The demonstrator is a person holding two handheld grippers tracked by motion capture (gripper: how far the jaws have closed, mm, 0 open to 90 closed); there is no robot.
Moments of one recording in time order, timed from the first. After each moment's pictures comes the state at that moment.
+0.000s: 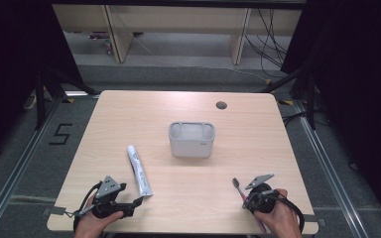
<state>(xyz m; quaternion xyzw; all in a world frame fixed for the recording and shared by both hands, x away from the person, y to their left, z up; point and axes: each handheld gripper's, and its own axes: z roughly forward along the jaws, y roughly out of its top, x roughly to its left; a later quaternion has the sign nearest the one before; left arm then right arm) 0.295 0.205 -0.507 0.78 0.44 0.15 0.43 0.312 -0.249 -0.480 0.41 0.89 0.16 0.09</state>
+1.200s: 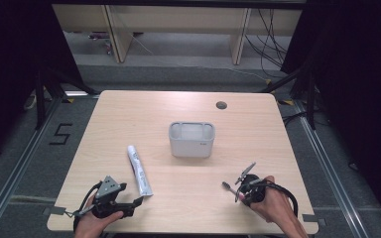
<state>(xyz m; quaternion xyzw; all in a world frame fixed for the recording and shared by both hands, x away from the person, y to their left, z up) 0.295 0.204 -0.508 0.77 0.43 0.14 0.44 0.341 -0.227 -0.470 0.34 0.93 0.08 0.05</state>
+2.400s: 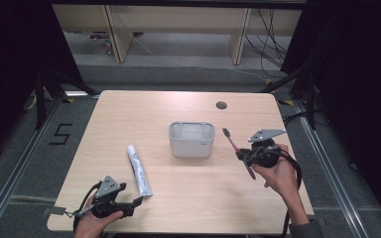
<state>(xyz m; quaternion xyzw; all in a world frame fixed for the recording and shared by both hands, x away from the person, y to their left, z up) 0.295 0.206 -0.507 0.78 0.43 0.15 0.43 0.386 -0.240 -0.389 0.38 0.85 0.34 0.15</state>
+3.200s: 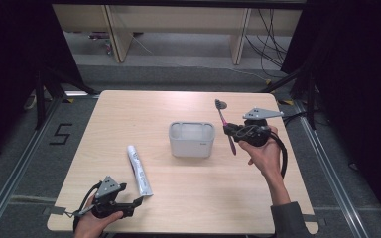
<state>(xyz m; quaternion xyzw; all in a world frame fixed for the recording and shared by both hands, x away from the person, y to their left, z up) 0.295 0.206 -0.506 0.78 0.43 0.14 0.43 0.430 -0.215 -0.369 0.36 0.78 0.47 0.19</state>
